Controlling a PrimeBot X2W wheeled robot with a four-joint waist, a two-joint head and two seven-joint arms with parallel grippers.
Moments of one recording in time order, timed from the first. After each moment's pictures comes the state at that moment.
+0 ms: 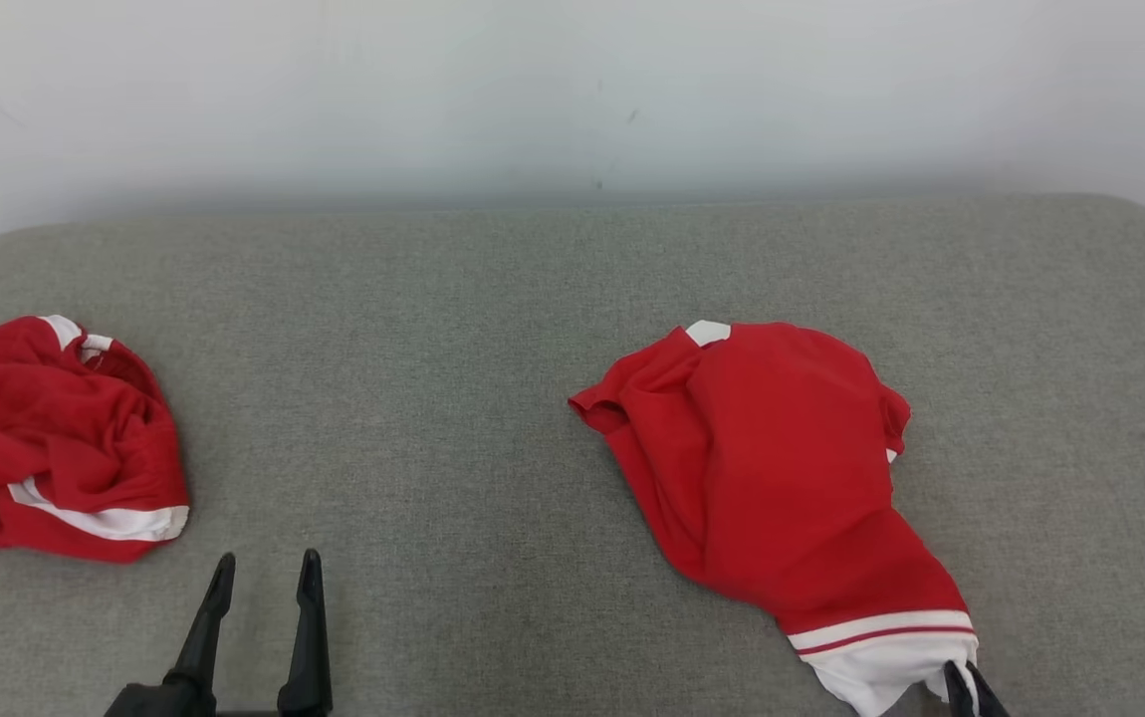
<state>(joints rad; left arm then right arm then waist) 0.03 0.05 0.00 0.10 -0.19 -0.13 -0.26 0.14 -0.12 -0.04 0.29 0.02 0.13 -0.26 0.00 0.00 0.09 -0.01</state>
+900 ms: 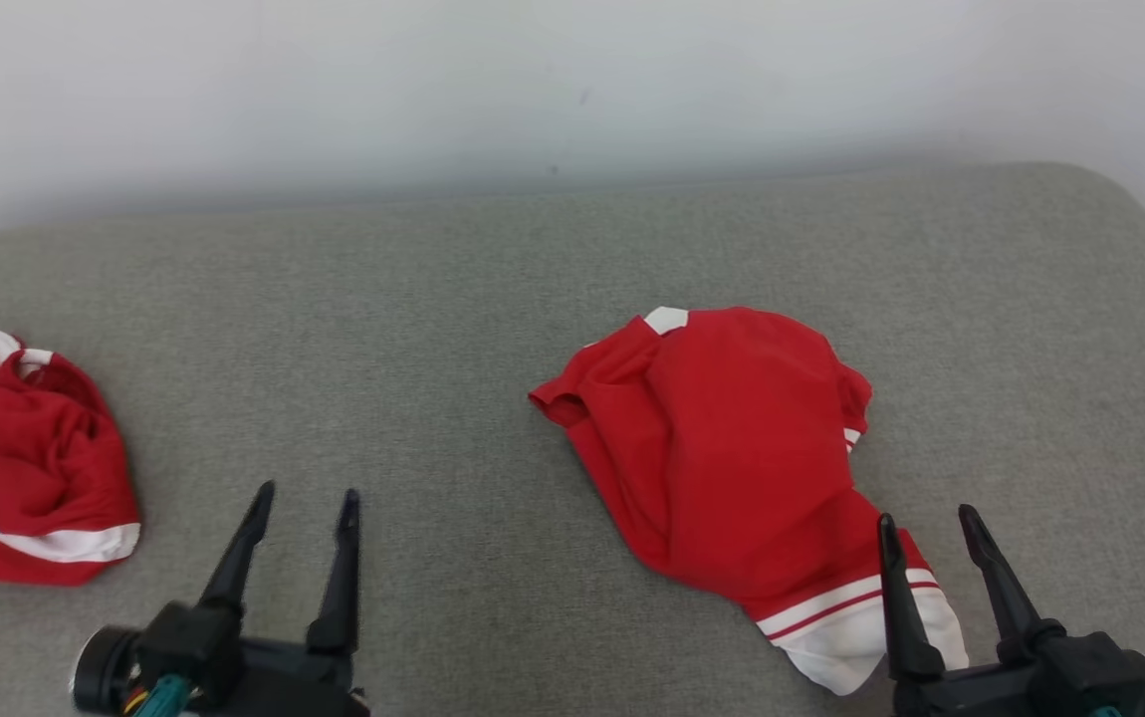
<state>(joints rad) -0.09 0.12 -0.09 0.14 -0.20 -0.13 -0.26 0.06 -0.05 0.00 0.05 0.08 0.13 -0.26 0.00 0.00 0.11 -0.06</state>
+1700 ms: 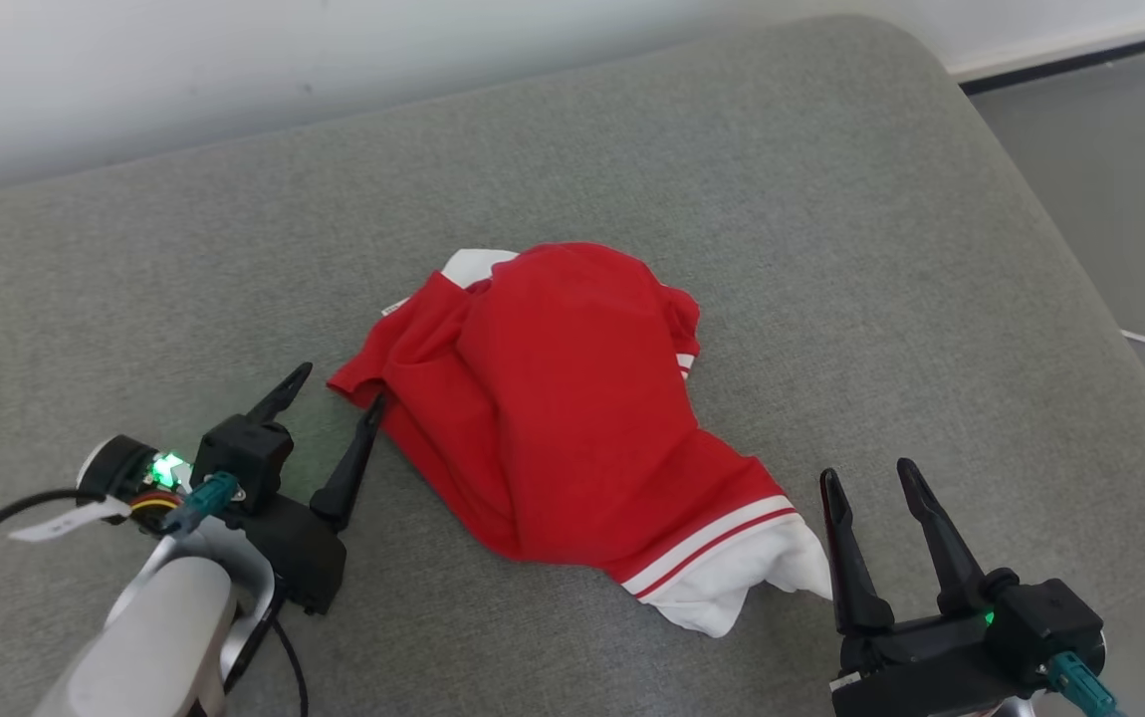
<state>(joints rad) -0.61 0.36 -0.56 0.64 -0.36 -0.13 -0.26 -0.05 -0.05 0.10 0.11 0.18 0.13 -0.26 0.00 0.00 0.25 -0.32</state>
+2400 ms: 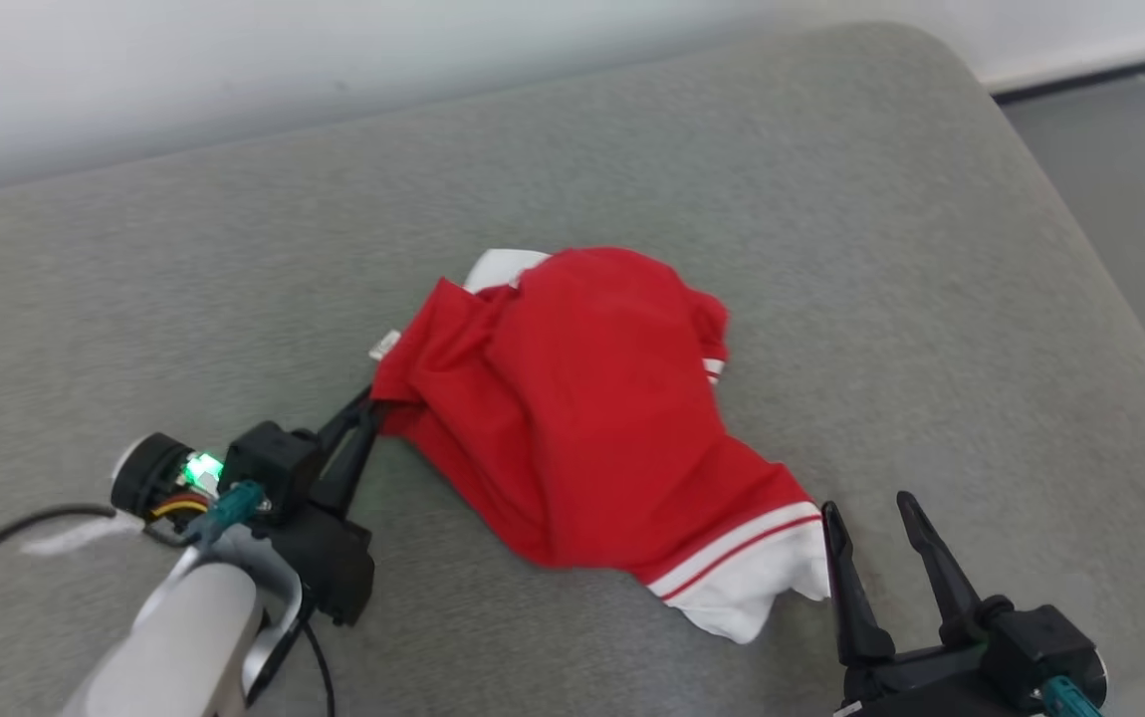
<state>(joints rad) -0.63 0.38 -0.65 0.59 -0.43 -0.13 -0.26 -0.02 -0.05 0.09 0.13 0.16 0.13 -0.26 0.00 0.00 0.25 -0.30</state>
